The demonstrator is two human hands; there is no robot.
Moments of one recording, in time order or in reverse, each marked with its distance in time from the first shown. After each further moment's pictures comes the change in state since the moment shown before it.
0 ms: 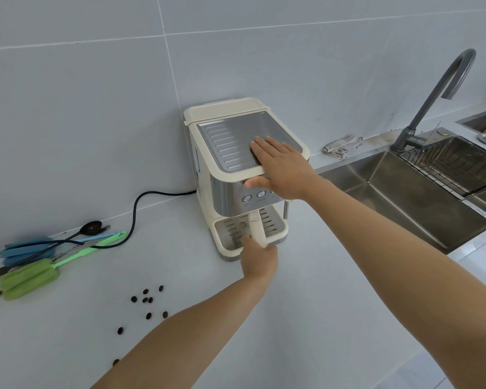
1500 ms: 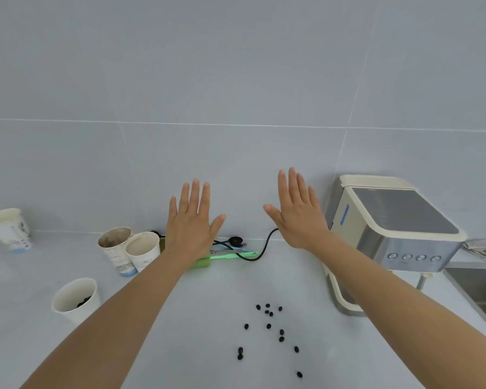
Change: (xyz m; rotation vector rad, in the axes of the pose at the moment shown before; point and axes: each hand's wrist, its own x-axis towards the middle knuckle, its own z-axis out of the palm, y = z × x) left_hand -0.068 0.016 -0.379 1.193 0.766 0.504; right_hand 0.006 -0.254 -0.055 0.179 0.197 -0.187
